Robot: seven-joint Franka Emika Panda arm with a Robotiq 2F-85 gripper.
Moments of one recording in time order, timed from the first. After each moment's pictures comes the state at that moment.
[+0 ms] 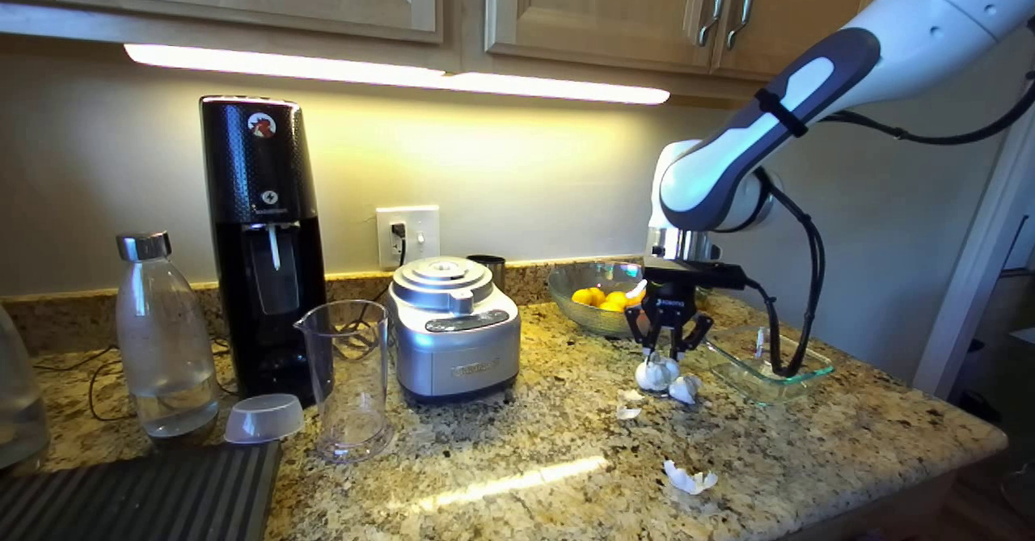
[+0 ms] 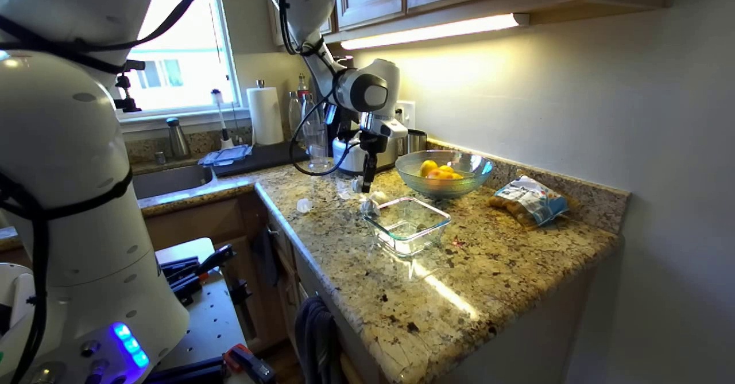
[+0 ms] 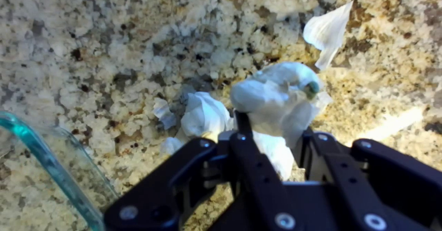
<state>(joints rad) 0.25 0.53 0.06 -1.94 0.18 2.36 0.73</state>
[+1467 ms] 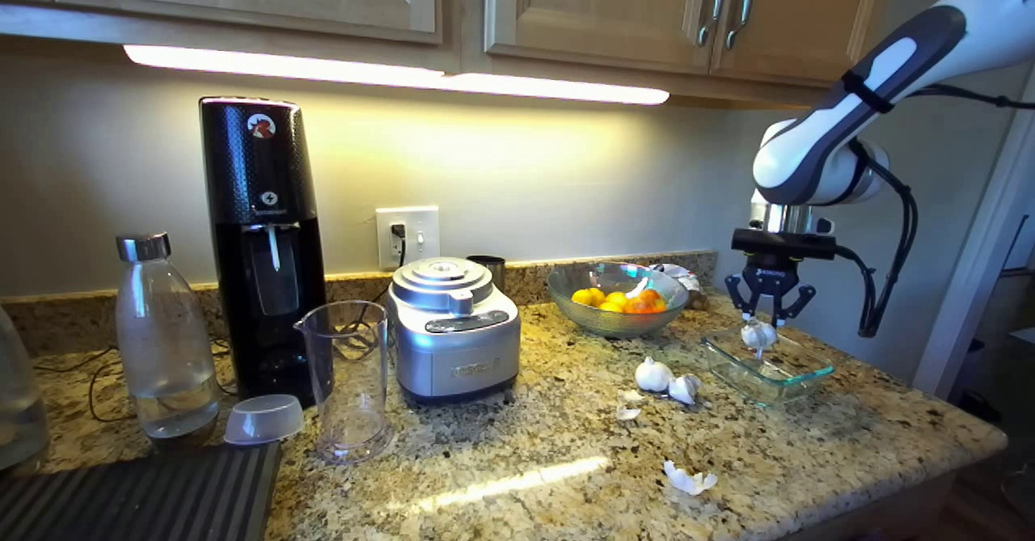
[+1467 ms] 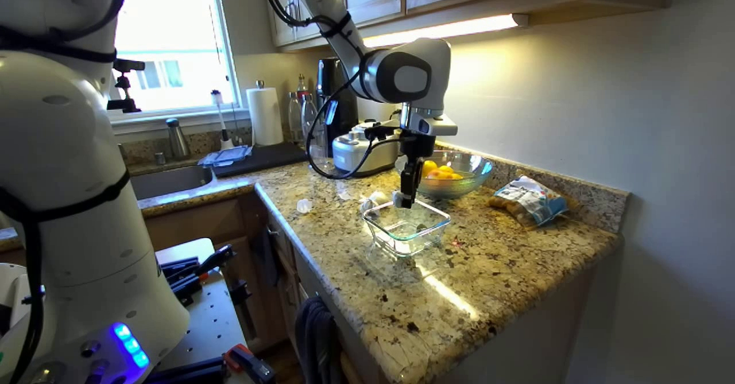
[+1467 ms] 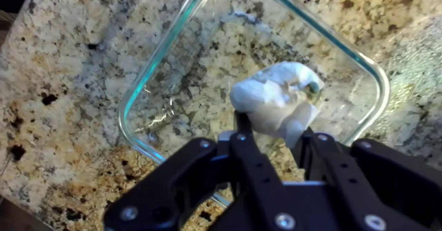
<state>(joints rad) 0.10 0.35 -0.12 -2.14 0.15 2.39 0.83</state>
